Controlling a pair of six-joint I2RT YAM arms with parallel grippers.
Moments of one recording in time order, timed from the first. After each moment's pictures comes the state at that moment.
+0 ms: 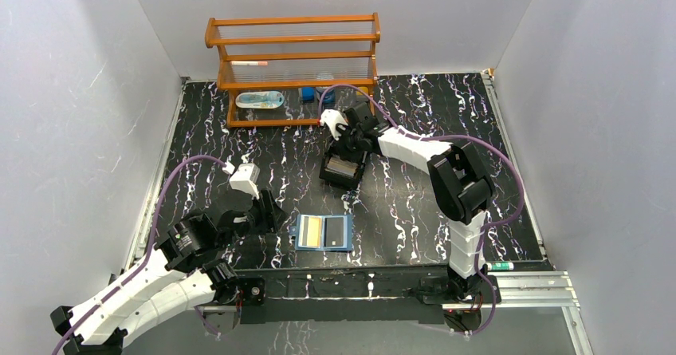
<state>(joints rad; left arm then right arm) -0.89 0.56 0.70 -0.79 -0.28 -0.72 0.65 1.97 1.42 -0.34 -0.24 -0.37</state>
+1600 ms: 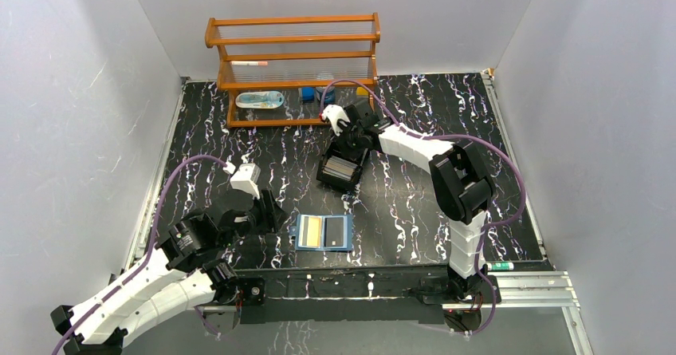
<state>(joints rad) -0.89 0.57 0.70 -0.79 -0.27 -0.72 0.65 1.97 1.45 -0.37 -0.22 -0.29</state>
